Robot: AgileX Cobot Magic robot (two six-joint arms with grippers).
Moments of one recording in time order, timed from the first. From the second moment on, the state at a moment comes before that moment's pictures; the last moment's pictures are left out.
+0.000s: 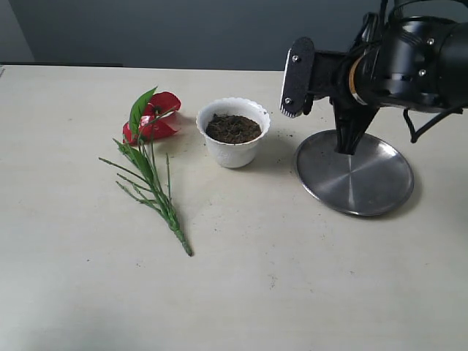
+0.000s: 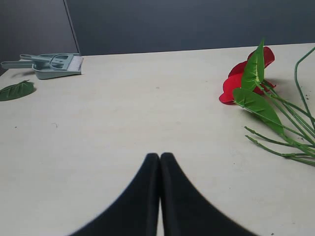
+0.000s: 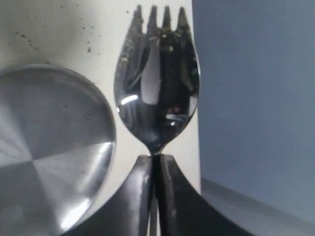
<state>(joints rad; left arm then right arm) 0.14 0.01 -0.01 0.06 0.34 -0.02 0.69 1.63 -1.02 -1.07 0.52 -0.05</state>
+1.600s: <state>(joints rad) 0.14 0.01 -0.01 0.06 0.34 -0.02 0.69 1.70 -1.02 -1.62 0.54 -0.50</state>
